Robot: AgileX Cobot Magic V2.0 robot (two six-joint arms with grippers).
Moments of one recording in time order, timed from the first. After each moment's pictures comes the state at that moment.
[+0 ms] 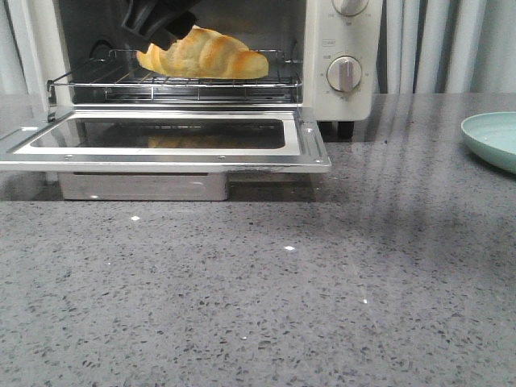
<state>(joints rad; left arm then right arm) -0.17 0.15 -0.77 0.27 0.54 -0.13 0.83 1.86 -1.64 -0.83 0.57 0.05</state>
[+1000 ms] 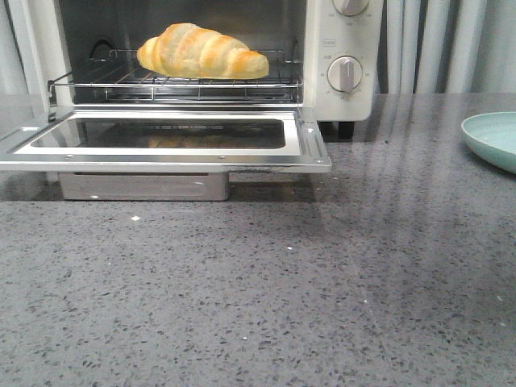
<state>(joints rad) -0.17 0.06 -0.69 0.19 0.45 -0.13 1.01 1.58 -1.64 -0.65 1.07 0.07</state>
